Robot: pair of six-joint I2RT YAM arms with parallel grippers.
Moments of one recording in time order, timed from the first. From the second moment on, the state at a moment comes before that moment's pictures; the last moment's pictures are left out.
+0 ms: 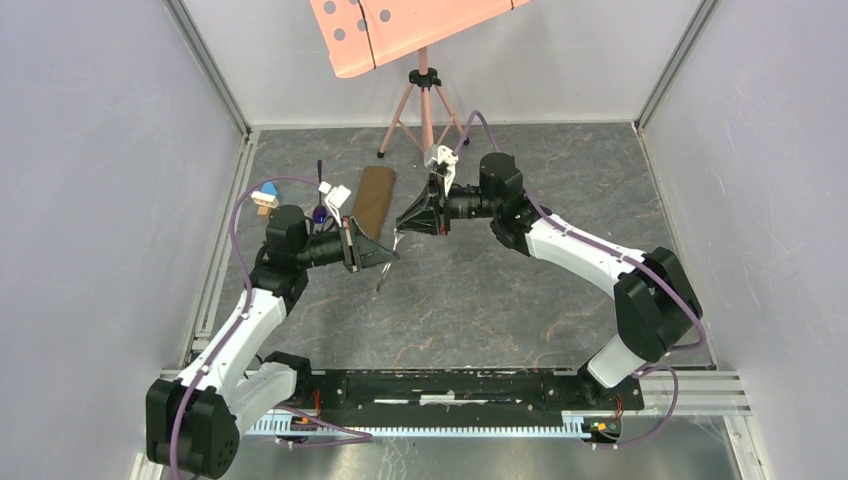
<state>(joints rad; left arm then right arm) -0.22 0.96 0.60 0.08 0.98 -0.62 0.66 1.59 1.12 0.41 -0.93 0.13</state>
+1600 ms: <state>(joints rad) 0.05 1.01 0.47 0.06 0.61 -0.94 0.67 1.92 1.24 0.94 -0.35 0.66</state>
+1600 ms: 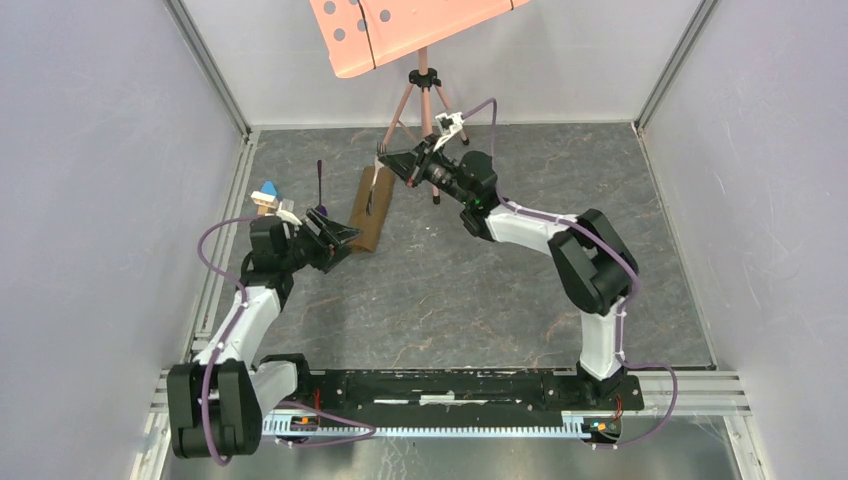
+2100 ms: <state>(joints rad) 0.01 1.30 0.59 -0.12 0.36 -0.93 0.64 2.45 1.90 0.71 -0.22 0.44</state>
